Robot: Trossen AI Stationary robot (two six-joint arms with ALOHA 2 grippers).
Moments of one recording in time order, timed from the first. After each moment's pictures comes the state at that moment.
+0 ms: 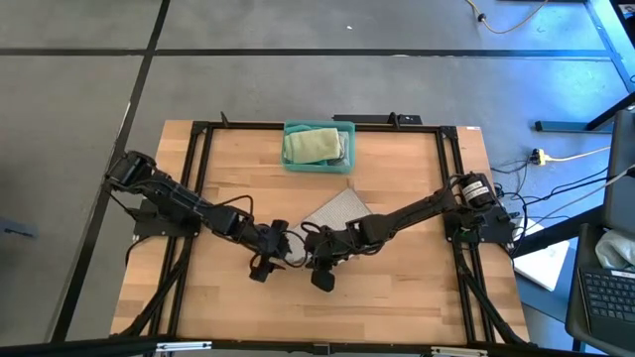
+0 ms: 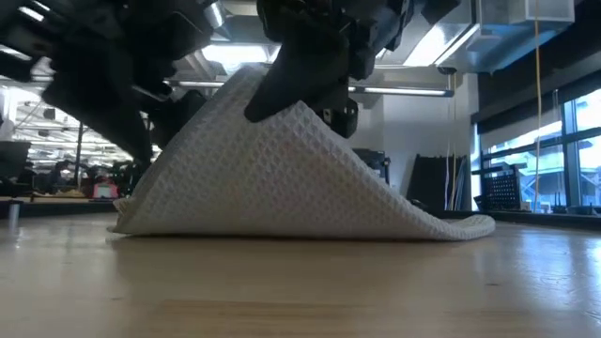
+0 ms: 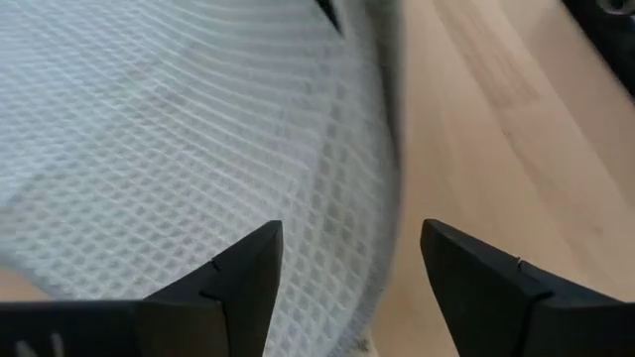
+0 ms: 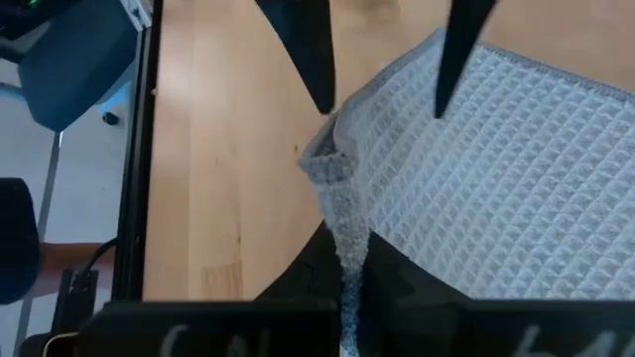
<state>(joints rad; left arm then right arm) -0.34 1.50 0.72 -0.06 0.00 -0.08 0.29 1.96 1.34 -0.16 -0.05 0.57</state>
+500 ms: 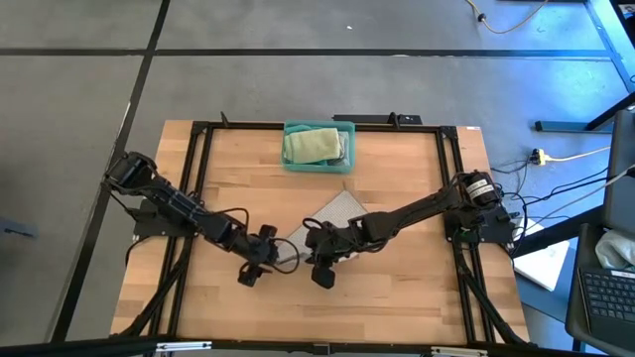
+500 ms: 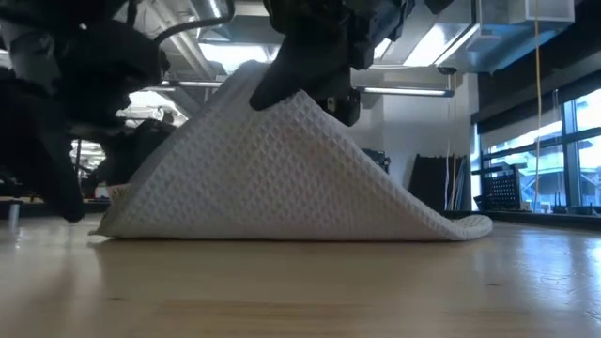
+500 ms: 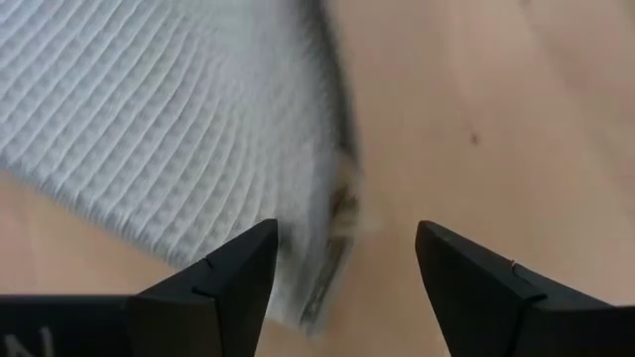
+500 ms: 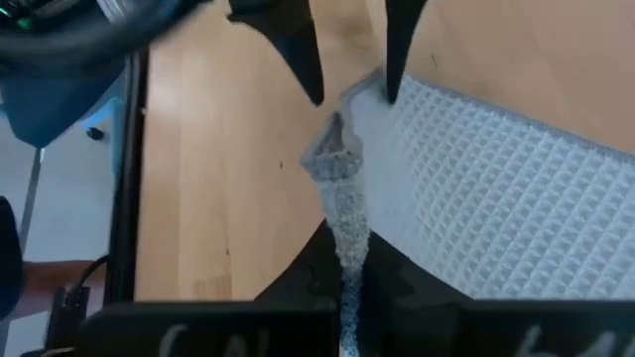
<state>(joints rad) -0.44 1.50 0.61 -0.07 -0.07 -0.12 0.29 1.92 1.34 -0.18 0.00 0.57</state>
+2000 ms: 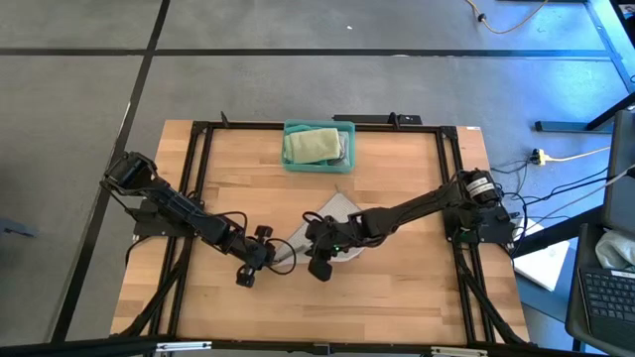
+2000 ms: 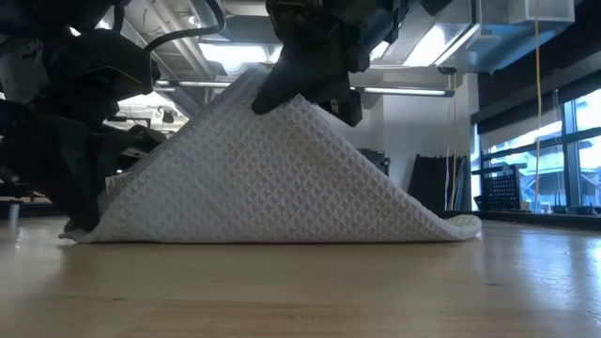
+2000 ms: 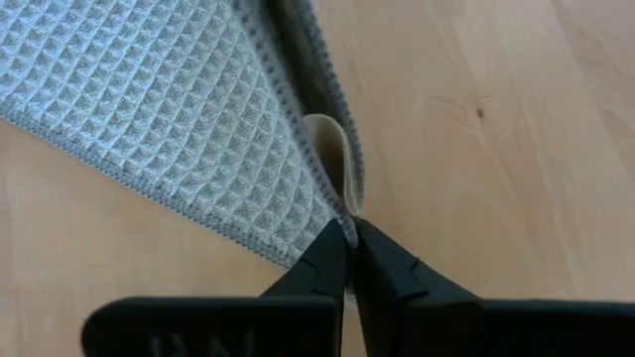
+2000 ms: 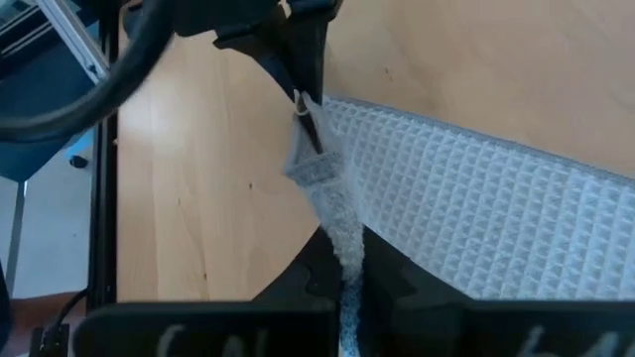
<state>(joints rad) -0.47 1.50 0.59 -0.08 -0.10 -0.21 0.26 1.91 1.34 -0.21 0.04 0.63</state>
